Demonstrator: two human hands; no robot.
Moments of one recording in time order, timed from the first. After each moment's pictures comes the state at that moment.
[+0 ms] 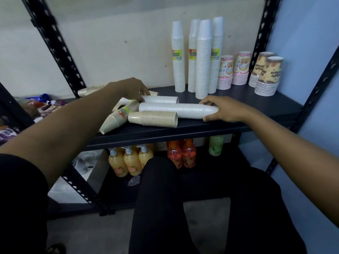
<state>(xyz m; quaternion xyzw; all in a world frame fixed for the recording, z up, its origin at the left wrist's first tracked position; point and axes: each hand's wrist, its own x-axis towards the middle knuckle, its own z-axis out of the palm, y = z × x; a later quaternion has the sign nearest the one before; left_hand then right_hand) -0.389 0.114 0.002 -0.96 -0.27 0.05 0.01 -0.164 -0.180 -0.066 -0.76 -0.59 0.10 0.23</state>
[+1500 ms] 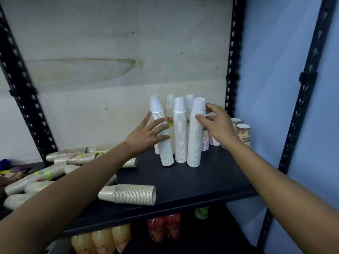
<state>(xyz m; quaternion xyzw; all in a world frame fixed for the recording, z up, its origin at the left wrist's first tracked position) -0.278 0.098 0.016 -0.86 0.08 -0.27 0.43 -0.103 -0.150 0.042 -0.68 -0.42 -0.06 0.61</state>
